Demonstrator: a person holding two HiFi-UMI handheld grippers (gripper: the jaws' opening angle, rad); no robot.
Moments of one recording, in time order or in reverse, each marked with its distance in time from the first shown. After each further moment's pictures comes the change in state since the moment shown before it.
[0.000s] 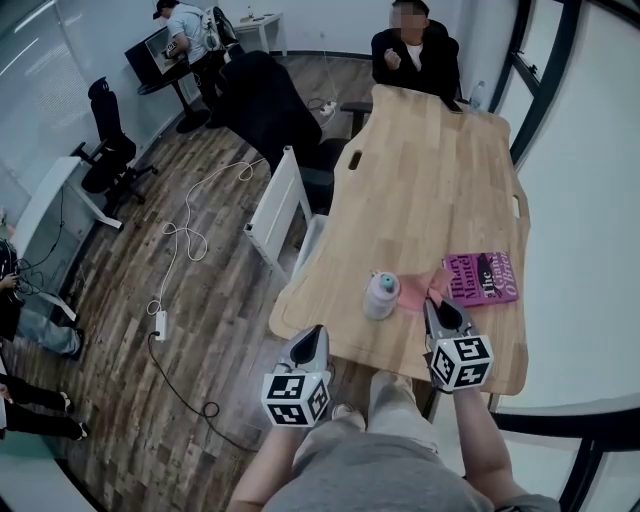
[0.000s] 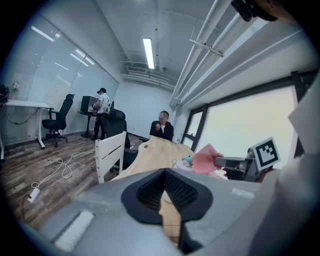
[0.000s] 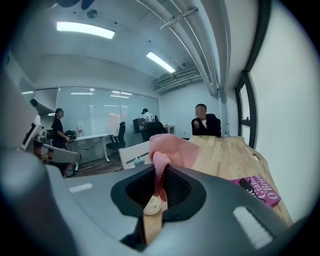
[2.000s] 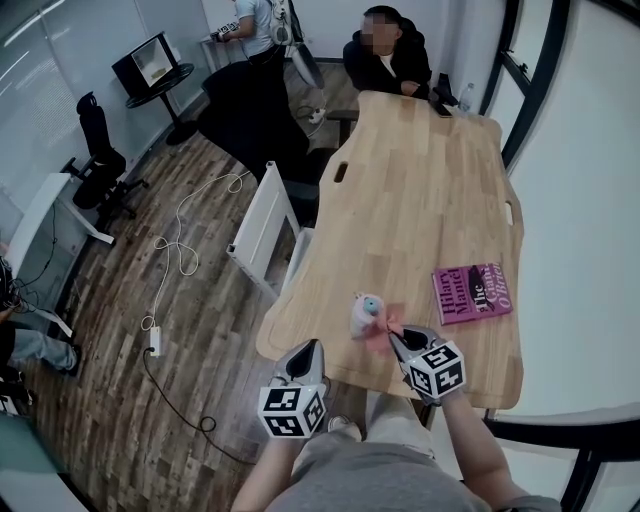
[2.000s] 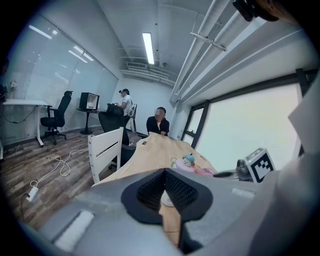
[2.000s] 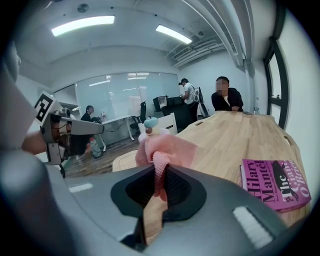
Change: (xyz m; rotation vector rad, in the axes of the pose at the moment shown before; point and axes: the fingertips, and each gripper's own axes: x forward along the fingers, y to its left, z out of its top) left arm 0.040 -0.009 -0.005 -0.006 0.041 0.003; right arm 0.042 0.023 -0.080 -0.035 0.284 0.281
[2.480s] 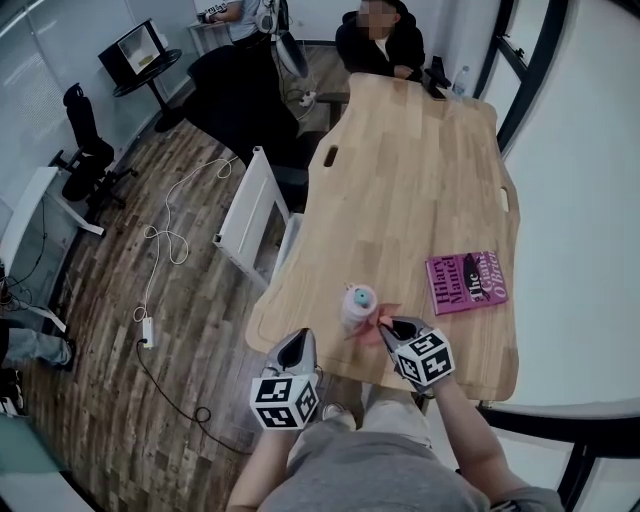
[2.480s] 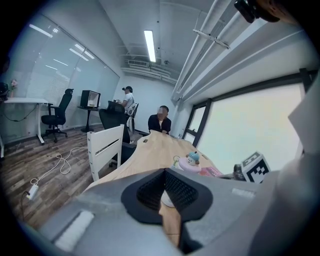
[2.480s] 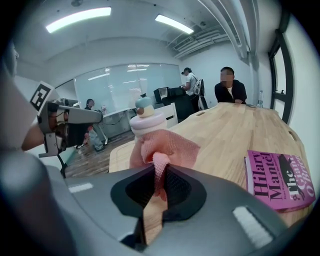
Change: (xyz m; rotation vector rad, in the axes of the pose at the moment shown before) left arm 0.017 0.006 -0.006 -0.014 0.021 0.012; right arm 0.025 -0.011 -0.027 -0.002 0.101 0.017
